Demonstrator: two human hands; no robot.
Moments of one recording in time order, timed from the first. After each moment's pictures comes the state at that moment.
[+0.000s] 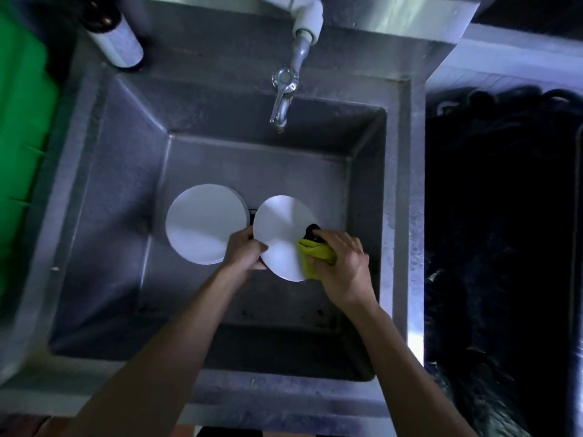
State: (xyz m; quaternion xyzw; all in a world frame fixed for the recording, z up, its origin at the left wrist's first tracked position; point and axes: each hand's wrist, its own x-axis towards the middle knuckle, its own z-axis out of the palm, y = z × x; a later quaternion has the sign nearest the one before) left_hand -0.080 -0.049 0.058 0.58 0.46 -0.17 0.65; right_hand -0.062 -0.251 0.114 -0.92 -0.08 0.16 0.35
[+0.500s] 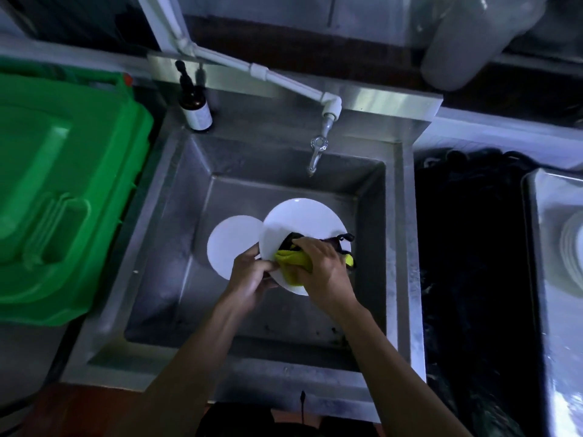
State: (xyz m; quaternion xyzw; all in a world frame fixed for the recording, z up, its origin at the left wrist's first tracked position) left_hand -0.139 -0.014 0.179 0.50 0.39 -0.10 0.77; right_hand -0.092 -0.174 0.195 -0.92 -0.19 0.16 0.32
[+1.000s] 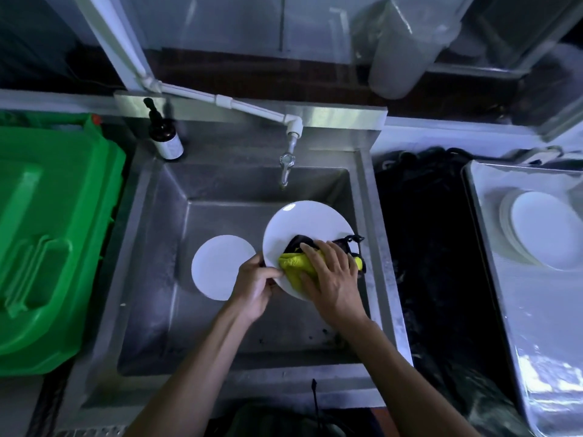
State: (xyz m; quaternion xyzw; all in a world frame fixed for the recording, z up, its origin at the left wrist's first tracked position) left_hand -0.131 -0.038 0.219 0.48 0.31 -0.14 0.81; right_hand -0.121 -0.213 0.228 -0.96 -0.17 0.03 0.22
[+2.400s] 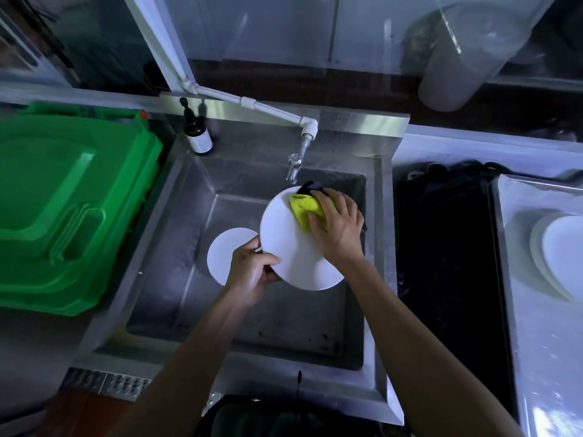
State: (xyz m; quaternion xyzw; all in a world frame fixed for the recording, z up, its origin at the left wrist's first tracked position) left_hand -0.138 -0.071 0.247 0.51 0.33 -0.03 0.80; right_hand -0.018 -0.222 0.232 -0.94 -0.18 -0.02 0.30
